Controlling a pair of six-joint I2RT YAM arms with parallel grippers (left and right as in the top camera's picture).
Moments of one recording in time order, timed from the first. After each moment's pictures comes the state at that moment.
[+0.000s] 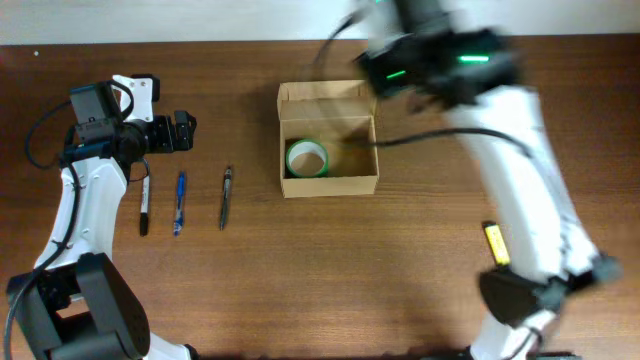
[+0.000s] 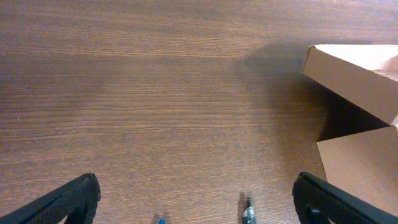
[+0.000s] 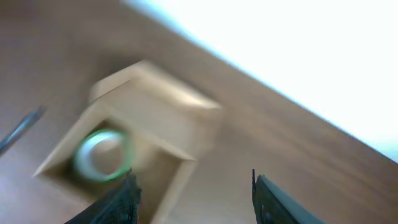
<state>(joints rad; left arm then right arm) 0.24 1.71 1.25 -0.40 0.36 0.14 0.31 1.89 2.36 -1.24 0.04 -0.21</state>
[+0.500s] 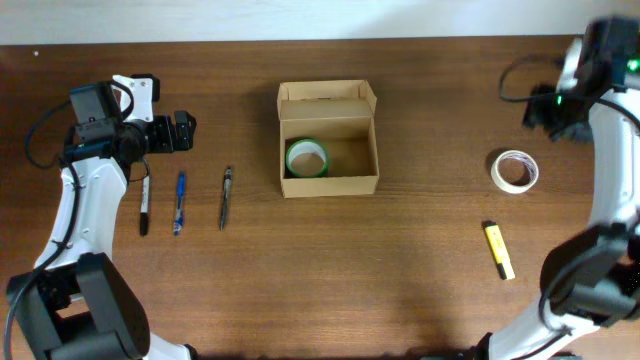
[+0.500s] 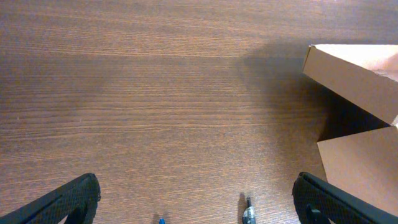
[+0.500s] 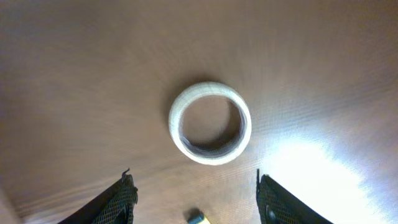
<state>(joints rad) 0.24 1.71 1.25 -0.40 0.36 0.14 -0.32 1.92 1.80 -1.17 0.00 0.08</state>
